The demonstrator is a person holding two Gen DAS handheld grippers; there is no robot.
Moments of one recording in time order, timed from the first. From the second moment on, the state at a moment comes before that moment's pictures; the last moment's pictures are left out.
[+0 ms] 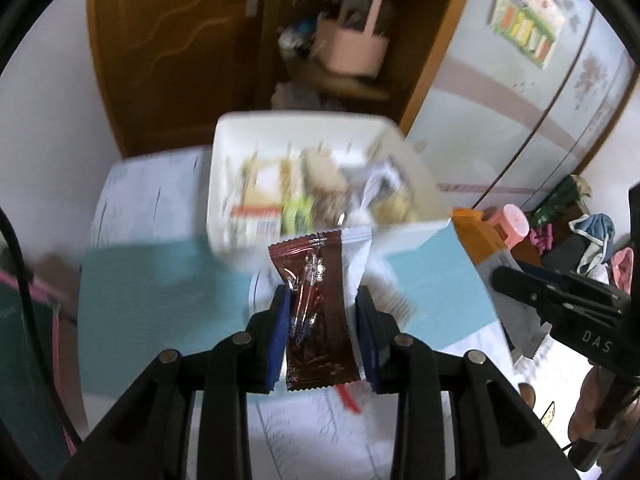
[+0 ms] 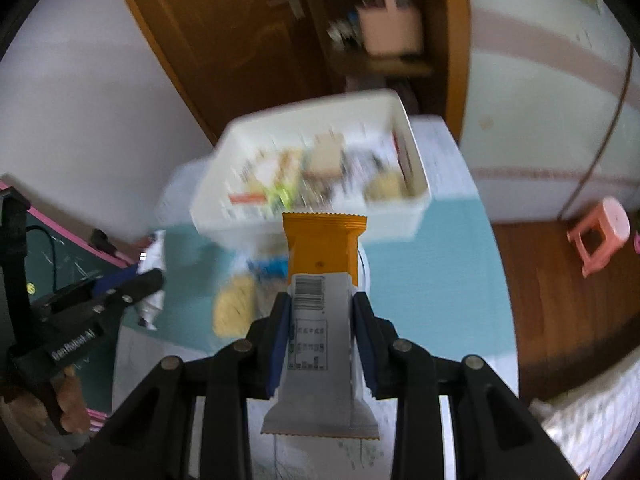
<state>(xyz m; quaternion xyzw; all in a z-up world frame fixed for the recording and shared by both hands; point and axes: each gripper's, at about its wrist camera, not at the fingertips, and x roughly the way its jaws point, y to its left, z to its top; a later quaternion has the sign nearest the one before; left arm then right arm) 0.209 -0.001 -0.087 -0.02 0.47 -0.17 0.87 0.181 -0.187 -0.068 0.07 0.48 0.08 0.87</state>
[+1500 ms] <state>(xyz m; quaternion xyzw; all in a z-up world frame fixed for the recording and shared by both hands) 0.404 -0.047 -0.041 0.05 0.44 -0.07 0.90 0.389 -0.180 0.002 0.05 0.43 0.01 0.90</state>
